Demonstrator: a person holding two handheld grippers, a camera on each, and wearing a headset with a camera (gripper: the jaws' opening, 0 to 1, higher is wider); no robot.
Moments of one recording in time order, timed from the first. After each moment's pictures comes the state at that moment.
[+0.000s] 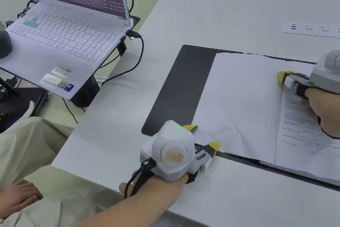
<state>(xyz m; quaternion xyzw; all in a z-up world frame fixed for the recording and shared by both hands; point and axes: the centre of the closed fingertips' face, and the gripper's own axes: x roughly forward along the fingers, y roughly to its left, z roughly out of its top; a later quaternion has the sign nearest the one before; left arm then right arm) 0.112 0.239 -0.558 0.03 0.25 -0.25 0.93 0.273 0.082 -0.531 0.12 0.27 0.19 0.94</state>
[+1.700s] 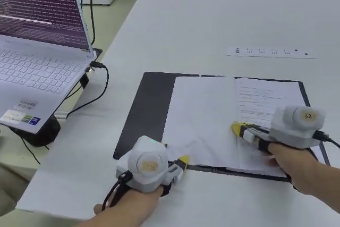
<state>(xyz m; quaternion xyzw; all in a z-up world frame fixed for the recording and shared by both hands) 0.110 0.237 -0.556 0.04 0.27 -0.26 0.93 0.157 0.102 -0.537 0.15 0.28 0.24 0.92</state>
